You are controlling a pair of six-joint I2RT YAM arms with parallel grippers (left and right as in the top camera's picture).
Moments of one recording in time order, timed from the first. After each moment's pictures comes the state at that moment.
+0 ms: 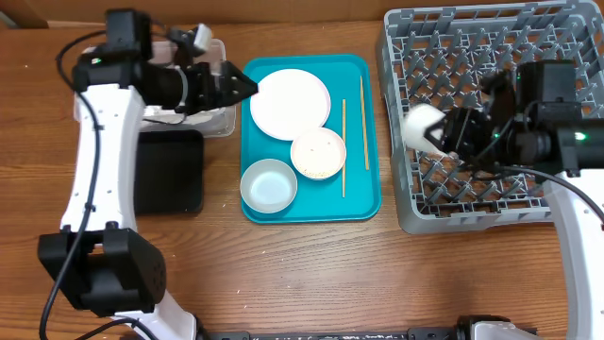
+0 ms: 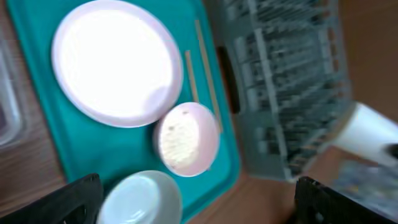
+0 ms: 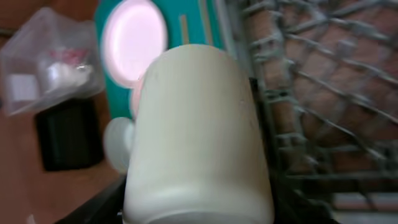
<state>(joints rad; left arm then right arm) 0.04 1.83 1.79 -1.12 0.75 -0.03 -0.01 1.38 1.48 -1.23 -0.37 0.36</state>
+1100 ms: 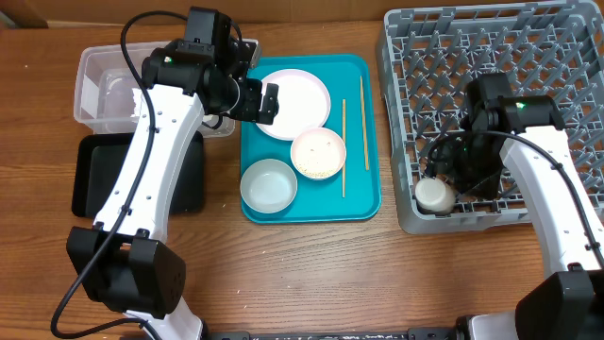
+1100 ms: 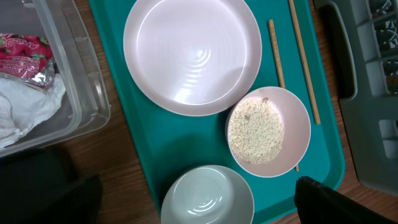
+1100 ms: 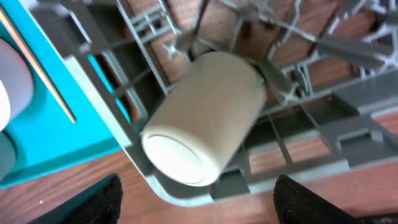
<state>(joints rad) -0.19 1.83 1.80 -1.12 0.21 -0.03 0.05 1.60 1.39 -1.34 -0.10 0.42</state>
